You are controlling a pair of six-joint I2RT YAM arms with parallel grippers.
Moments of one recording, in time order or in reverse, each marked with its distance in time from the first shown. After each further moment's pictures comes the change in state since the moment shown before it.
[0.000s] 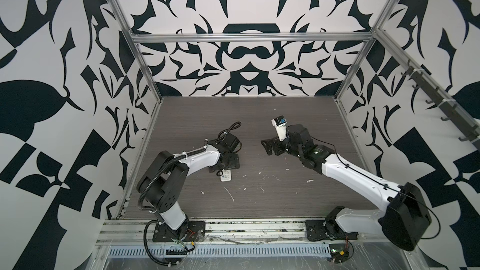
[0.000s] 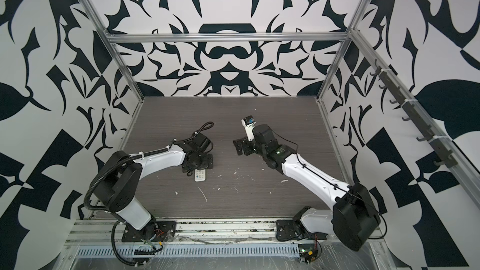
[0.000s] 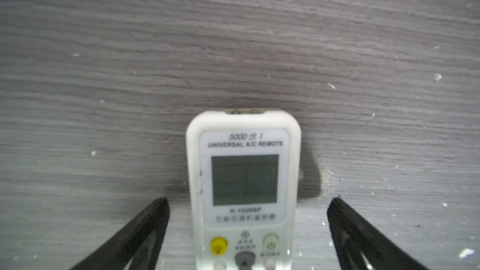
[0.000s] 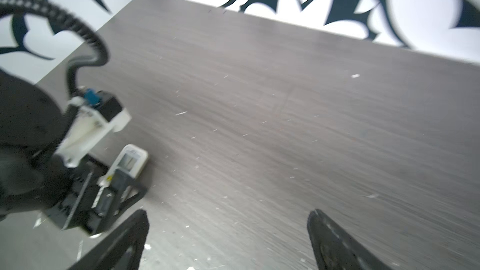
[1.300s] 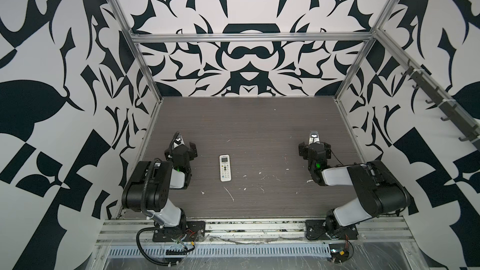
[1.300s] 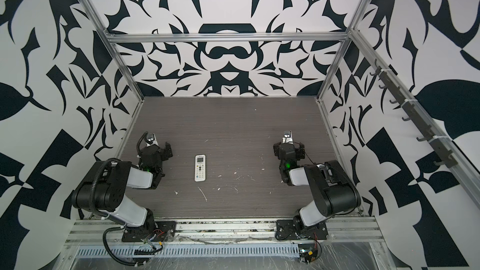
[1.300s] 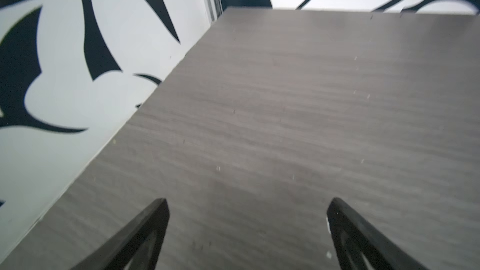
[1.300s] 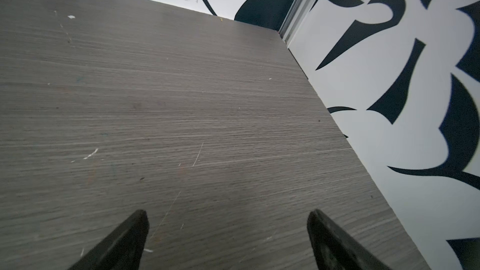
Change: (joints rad) left arm 0.618 -0.052 -0.630 1.515 -0.226 0.666; right arm -0.375 0.300 -0.499 0.880 0.465 -0.180
